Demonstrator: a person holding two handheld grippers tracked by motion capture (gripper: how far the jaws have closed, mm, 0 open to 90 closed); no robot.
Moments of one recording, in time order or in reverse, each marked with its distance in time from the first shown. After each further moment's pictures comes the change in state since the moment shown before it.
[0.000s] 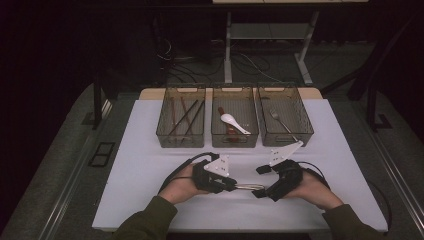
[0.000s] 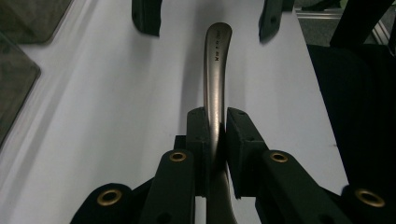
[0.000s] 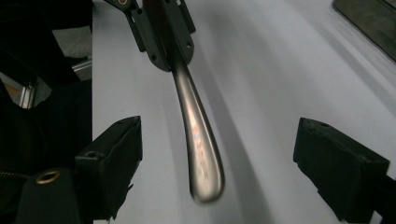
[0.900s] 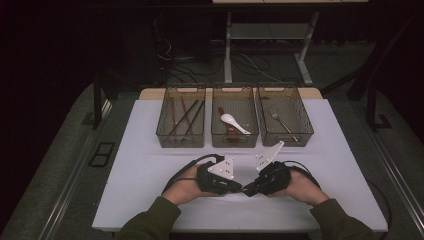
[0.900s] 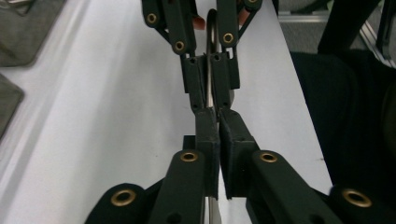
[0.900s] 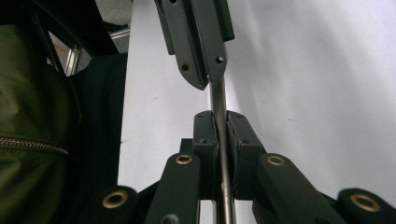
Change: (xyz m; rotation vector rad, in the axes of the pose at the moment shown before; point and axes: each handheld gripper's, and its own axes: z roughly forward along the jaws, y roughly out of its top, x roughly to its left) left arm -0.006 0.006 0.000 -0.039 -0.028 -0.002; right arm -0.001 0.012 0.023 0.103 0.141 -0.110
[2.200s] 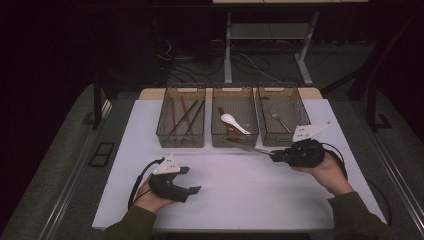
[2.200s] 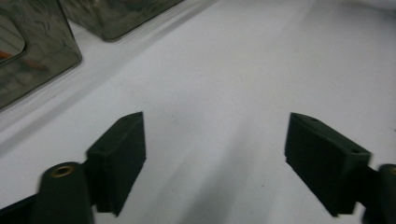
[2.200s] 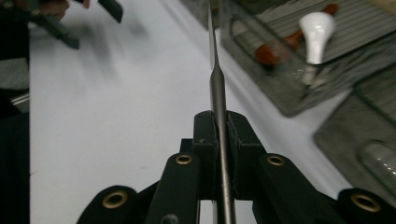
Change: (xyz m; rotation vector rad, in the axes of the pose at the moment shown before) left arm -0.022 -0.101 -0.064 -0.134 0.382 -0.484; right arm -0.021 -0.022 -0.092 -0.217 -0.369 0.170
